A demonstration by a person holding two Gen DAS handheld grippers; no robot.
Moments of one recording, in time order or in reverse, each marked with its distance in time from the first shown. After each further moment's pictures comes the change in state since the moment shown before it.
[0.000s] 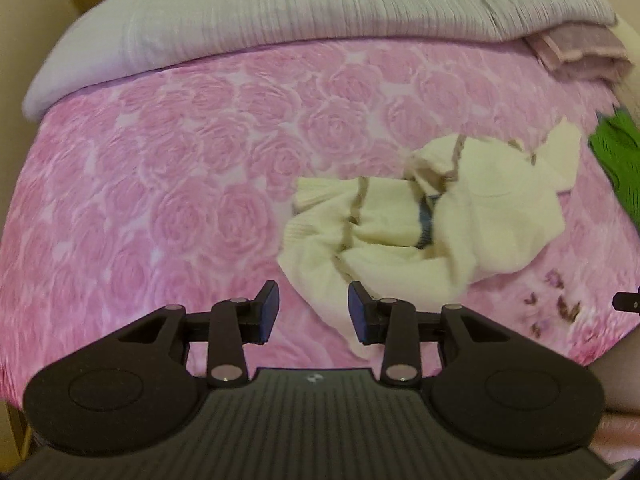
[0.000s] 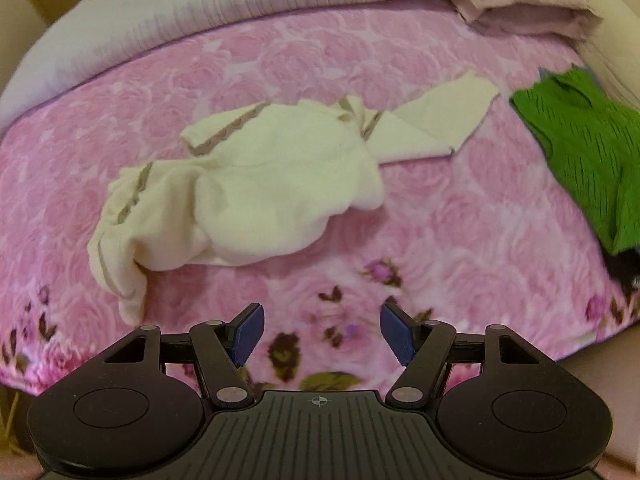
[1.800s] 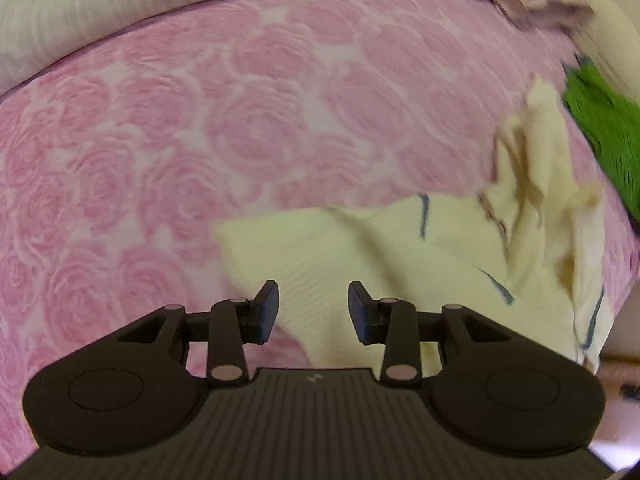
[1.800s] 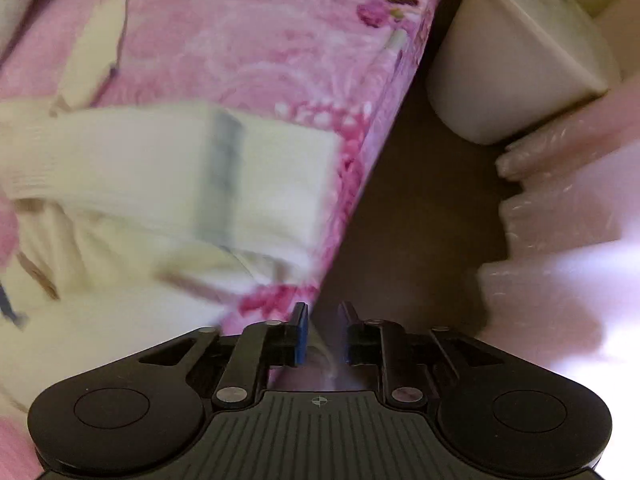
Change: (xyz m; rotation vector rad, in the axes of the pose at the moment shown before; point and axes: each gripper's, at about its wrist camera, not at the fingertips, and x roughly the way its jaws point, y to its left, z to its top) left arm 0.150 -0.022 0.088 0.196 0.141 -0.209; right arm 0.047 -0.128 -0.136 0.957 0.103 -0.314
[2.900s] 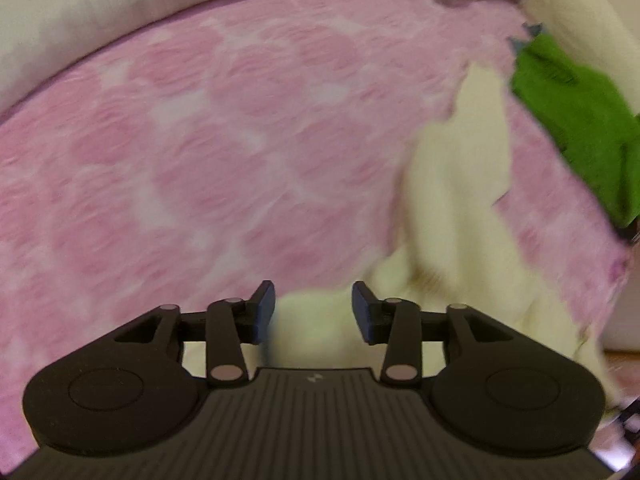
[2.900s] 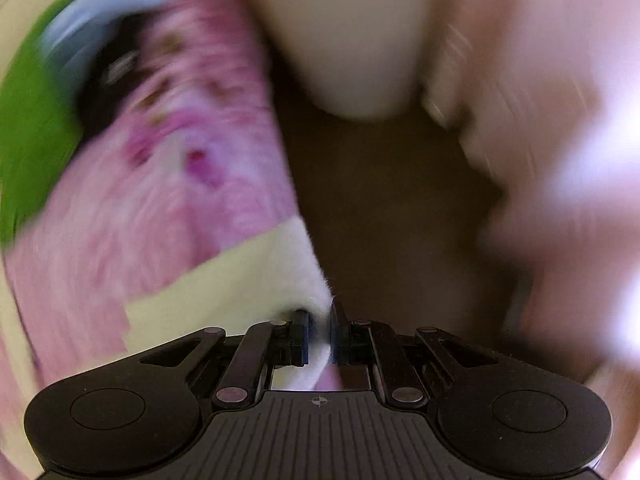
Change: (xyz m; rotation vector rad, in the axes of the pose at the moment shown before) left arm 0.077 -0.160 0.114 0.104 -0.020 -0.136; right arm 0.106 -0.210 0.052 0.834 -0.046 0.108
